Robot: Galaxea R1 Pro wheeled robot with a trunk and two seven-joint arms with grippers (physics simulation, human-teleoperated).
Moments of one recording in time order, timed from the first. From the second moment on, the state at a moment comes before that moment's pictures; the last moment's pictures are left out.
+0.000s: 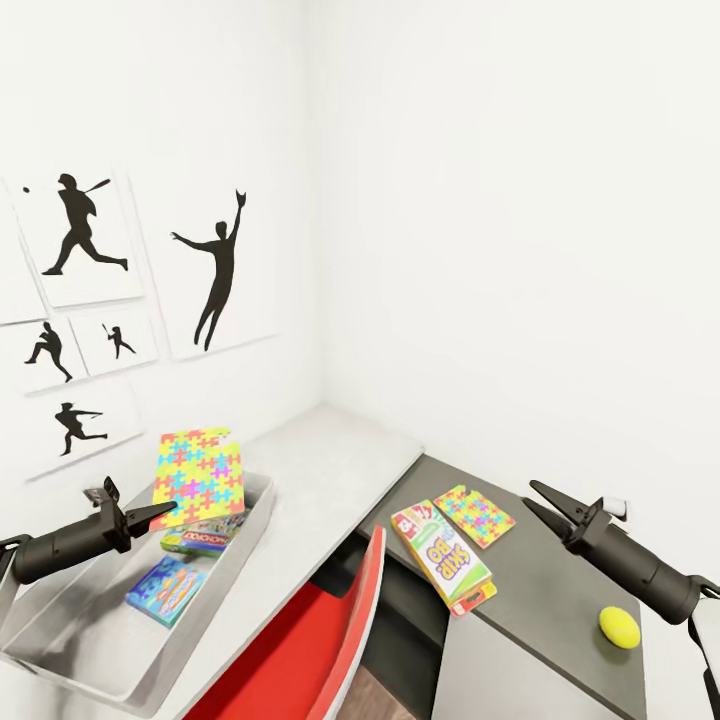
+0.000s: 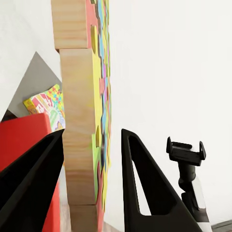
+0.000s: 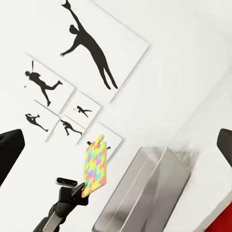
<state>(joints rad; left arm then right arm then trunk) -0.56 0.42 0.44 -0.82 0.08 1.02 -1.57 -0.21 -0.17 -0.47 -1.54 -0.87 0.99 0.80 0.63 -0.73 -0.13</state>
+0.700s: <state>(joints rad) -0.57 0.42 0.44 -0.82 0.07 1.00 -1.57 -0.21 -0.17 -0.47 -1.54 -0.87 0.98 0.81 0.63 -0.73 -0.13</state>
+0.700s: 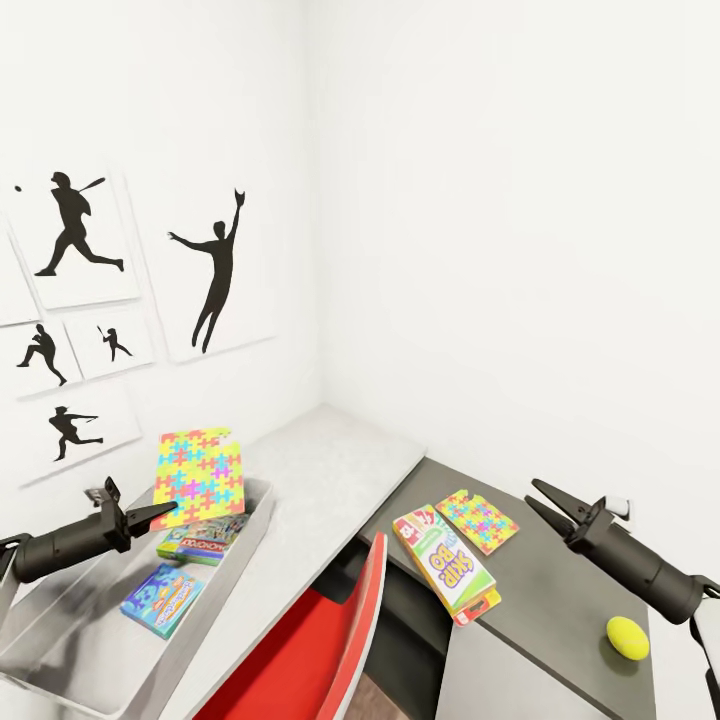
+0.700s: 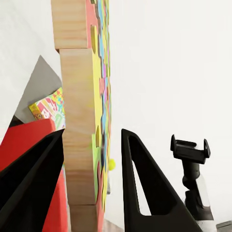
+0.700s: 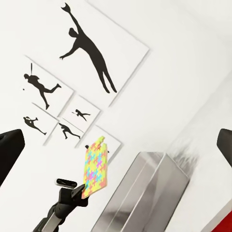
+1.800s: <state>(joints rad) -0.66 0.47 0.33 -0.89 -0.53 0.80 -1.56 -0.21 -0.18 -0.47 -1.52 -0.86 0.97 0.90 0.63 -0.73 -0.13</state>
